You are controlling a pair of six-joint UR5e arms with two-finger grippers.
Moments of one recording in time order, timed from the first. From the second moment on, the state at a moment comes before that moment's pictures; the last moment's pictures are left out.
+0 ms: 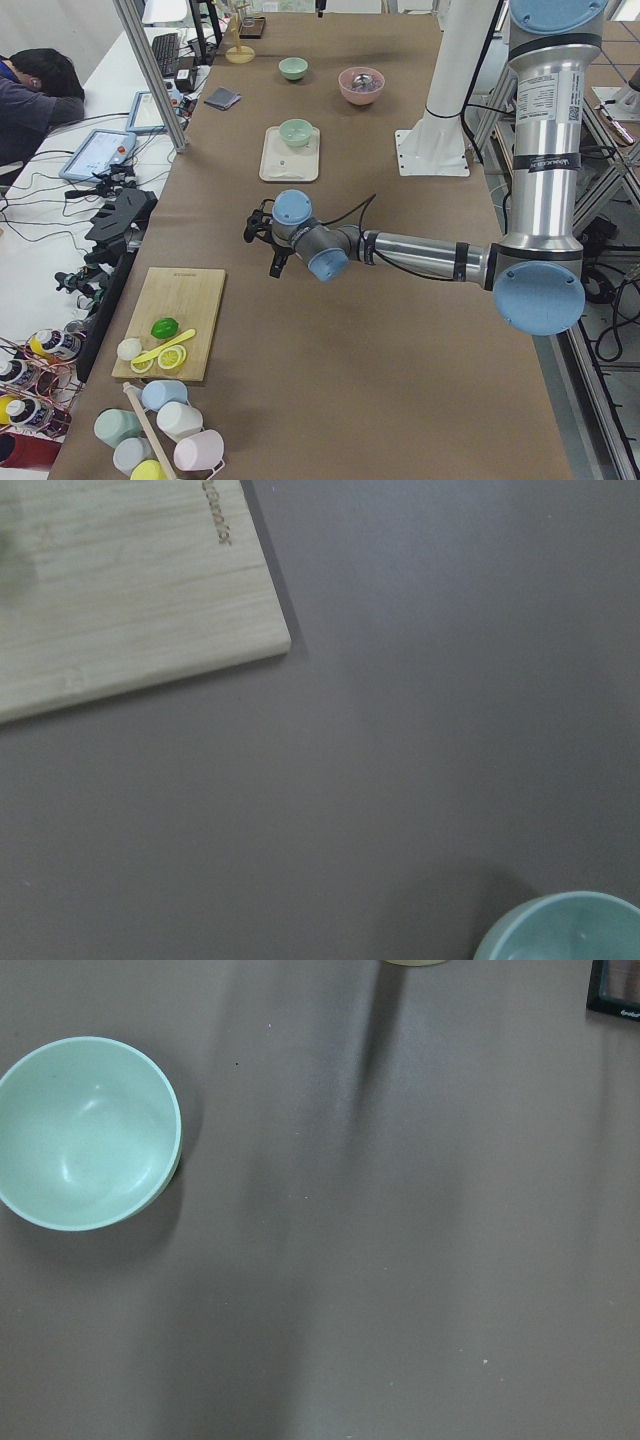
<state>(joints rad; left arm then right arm) -1.09 -1.53 -1.66 -2.33 -2.27 -0.66 1.39 -1.77 1.86 -1.26 2.28 0.27</state>
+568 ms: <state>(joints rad) -0.93 -1.52 -1.66 -2.40 -2.14 -0.80 1.37 -1.77 1.86 -1.24 2.26 0.32</state>
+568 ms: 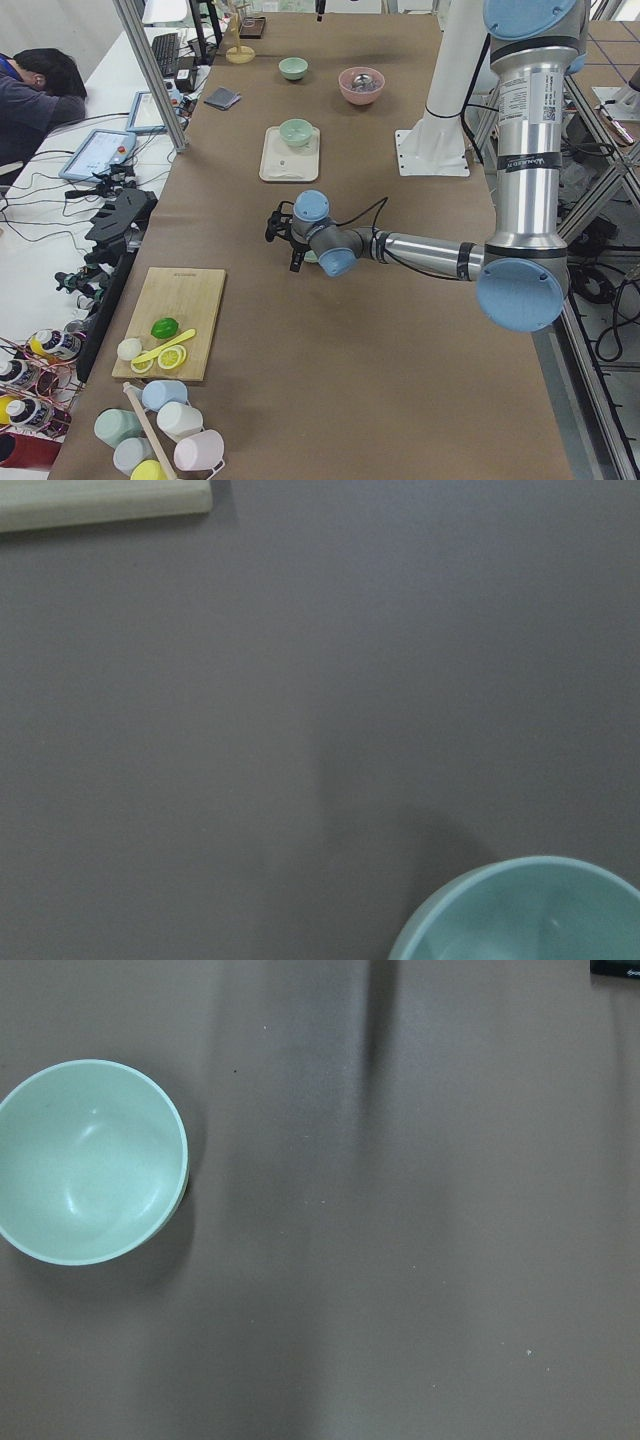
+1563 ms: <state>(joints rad) -0.90 -1.50 -1.66 -2.43 -2.13 -0.80 1.37 -1.77 1.86 -1.24 2.26 0.33</state>
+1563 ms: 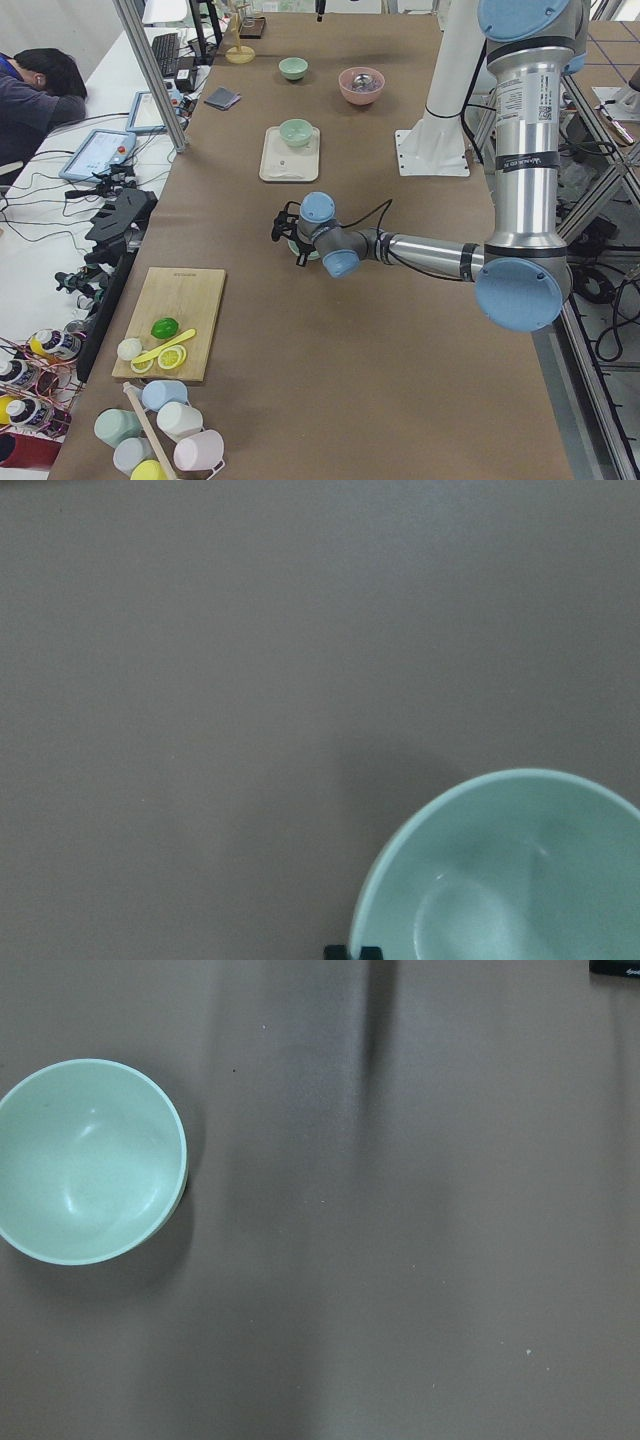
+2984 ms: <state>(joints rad) -0.75 -2.03 -1.80 -1.87 -2.07 -1.09 1.37 -1.77 1.86 -1.24 2.26 0.33</state>
